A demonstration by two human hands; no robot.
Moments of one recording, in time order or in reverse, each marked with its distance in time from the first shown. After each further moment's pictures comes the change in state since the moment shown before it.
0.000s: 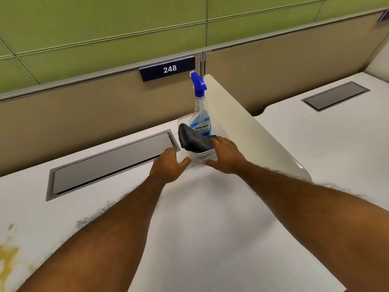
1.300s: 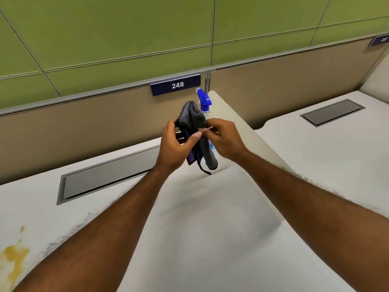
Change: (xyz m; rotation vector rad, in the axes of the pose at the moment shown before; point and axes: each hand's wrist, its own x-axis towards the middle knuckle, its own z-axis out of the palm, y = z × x) left_hand -0.030 0.049 -0.072 -0.842 0.317 0.423; right_hand -0.014 -0.077 -0.100 0.571 0.352 -0.226
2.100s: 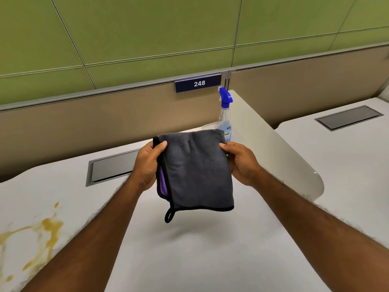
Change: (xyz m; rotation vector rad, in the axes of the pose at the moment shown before) left_hand -0.075 0.004 -0.112 -0.441 0.112 -0.384; right_hand -0.075 -0.033 0.033 0.996 -0.078 0.612
